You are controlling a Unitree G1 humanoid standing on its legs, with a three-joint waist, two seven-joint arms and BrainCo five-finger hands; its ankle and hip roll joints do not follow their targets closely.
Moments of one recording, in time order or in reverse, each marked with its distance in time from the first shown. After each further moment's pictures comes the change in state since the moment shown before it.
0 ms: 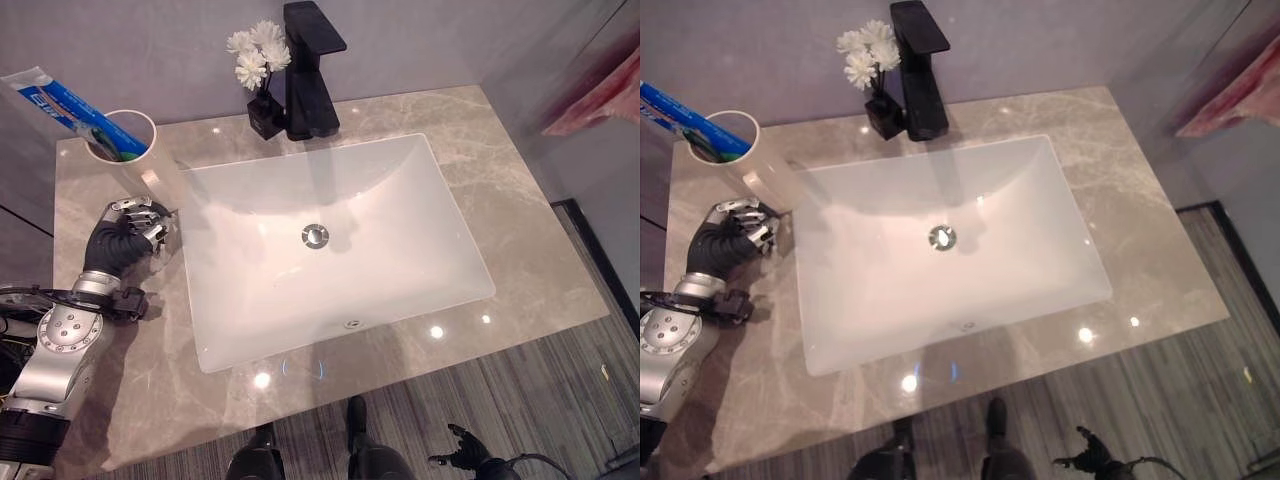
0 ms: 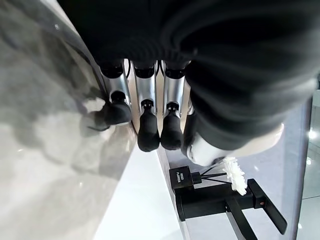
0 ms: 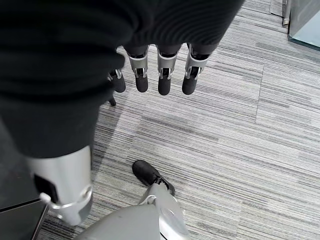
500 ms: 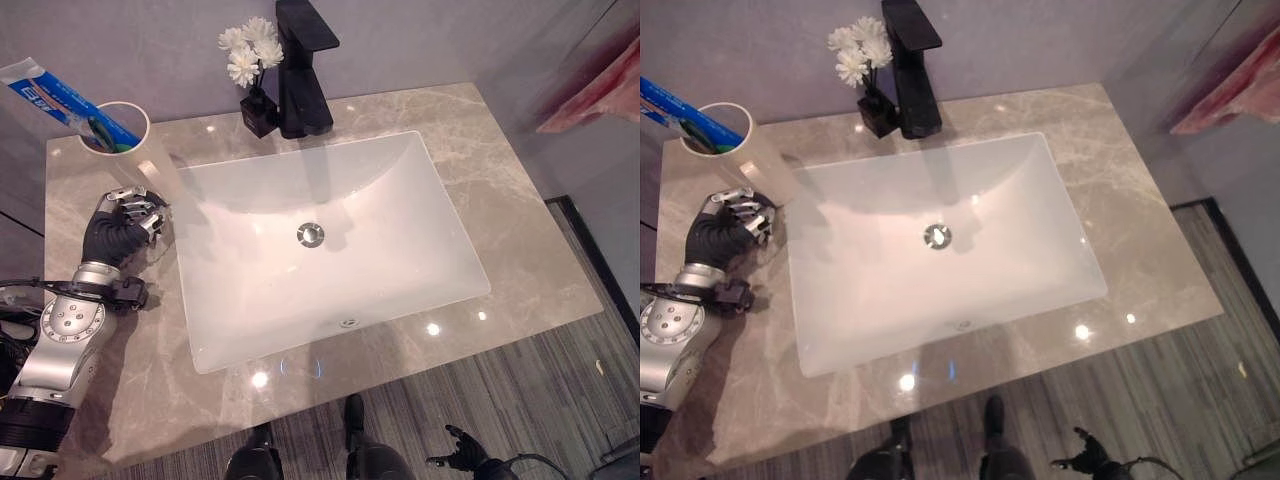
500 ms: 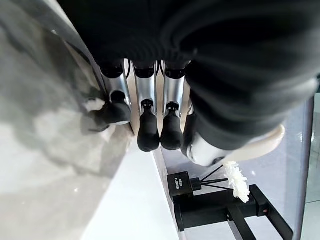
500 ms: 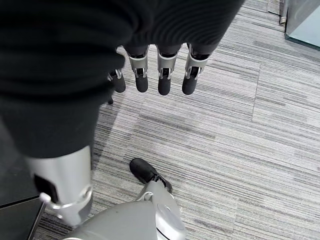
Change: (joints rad) left arm -0.068 -0.008 -0.010 0.047 0.011 -0.007 0.041; right arm 0.000 0.002 0.021 -0.001 0.006 -0.001 0.000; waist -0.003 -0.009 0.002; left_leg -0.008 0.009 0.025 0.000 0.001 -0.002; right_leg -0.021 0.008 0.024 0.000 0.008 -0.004
